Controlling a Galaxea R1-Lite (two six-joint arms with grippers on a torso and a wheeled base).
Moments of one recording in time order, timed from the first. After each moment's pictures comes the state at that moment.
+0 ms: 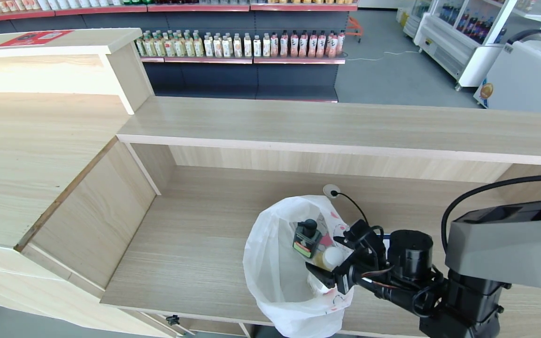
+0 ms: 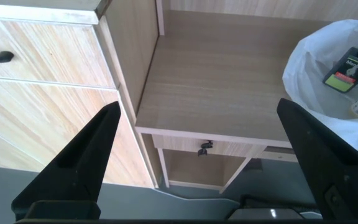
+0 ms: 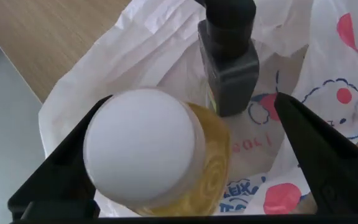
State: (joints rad) left arm 0.00 0.00 0.00 0.00 0.00 0.00; right arm 0.50 2.25 -0.45 -1.55 0.22 -0.14
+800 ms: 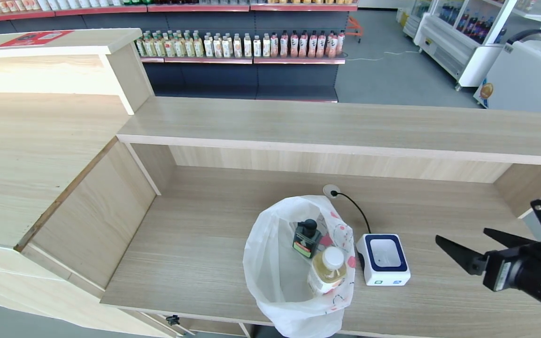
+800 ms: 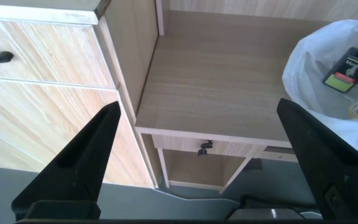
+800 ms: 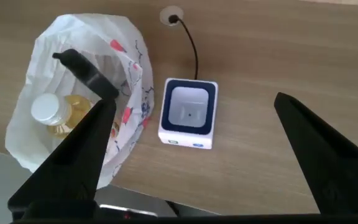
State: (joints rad) left arm 0.00 0.00 0.00 0.00 0.00 0.00; right arm 0.15 1.27 -0.16 -0.90 0.05 0.00
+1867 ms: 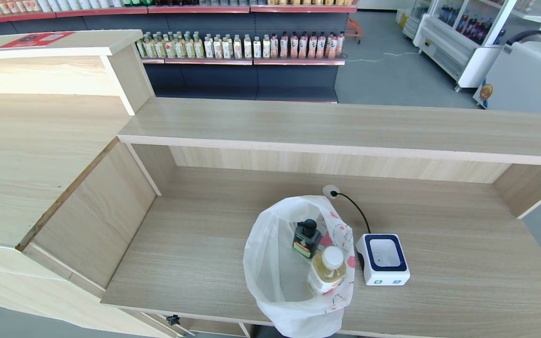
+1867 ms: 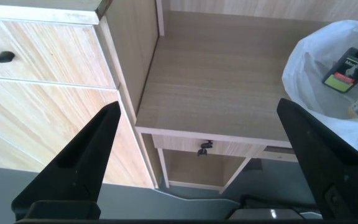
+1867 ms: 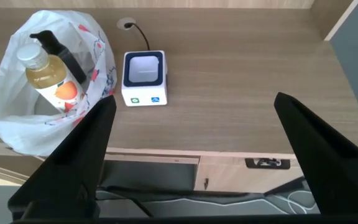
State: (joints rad) left arm 0.00 0.00 0.00 0.00 0.00 0.00; right arm 0.00 0.01 0.00 0.00 -0.03 -0.02
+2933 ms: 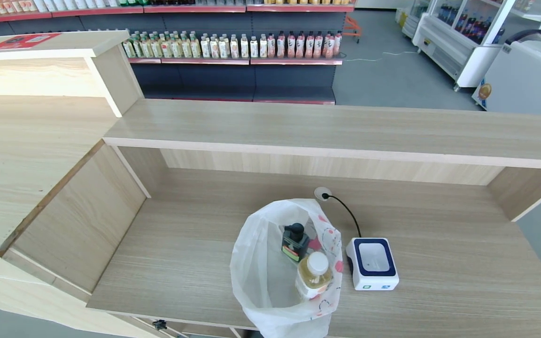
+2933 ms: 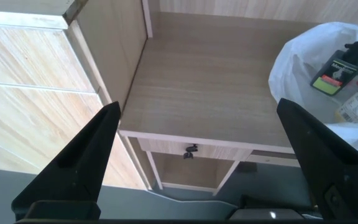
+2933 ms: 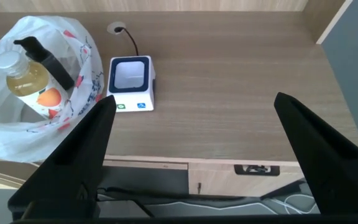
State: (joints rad) left arm 0.00 0.00 0.00 0.00 0.00 0.00; right arm 0.00 0.00 0.00 0.00 -0.03 -0.01
